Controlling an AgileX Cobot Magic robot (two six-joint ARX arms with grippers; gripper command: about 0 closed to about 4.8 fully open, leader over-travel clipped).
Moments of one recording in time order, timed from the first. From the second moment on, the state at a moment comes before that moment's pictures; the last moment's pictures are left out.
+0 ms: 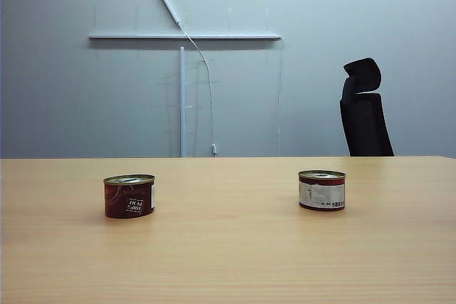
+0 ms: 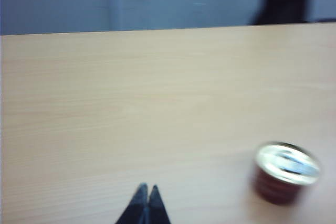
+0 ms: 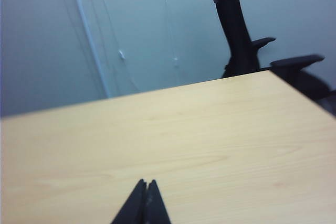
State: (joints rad) left arm -0.20 0.01 0.01 -0.08 0.02 0.01; right arm -0.05 0.00 0.01 0.11 0.02 0.21
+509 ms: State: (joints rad) left arm -0.76 0.17 0.01 -0.08 0.02 0.01; right arm 0.01 0.00 0.01 0.08 -0.16 0.36
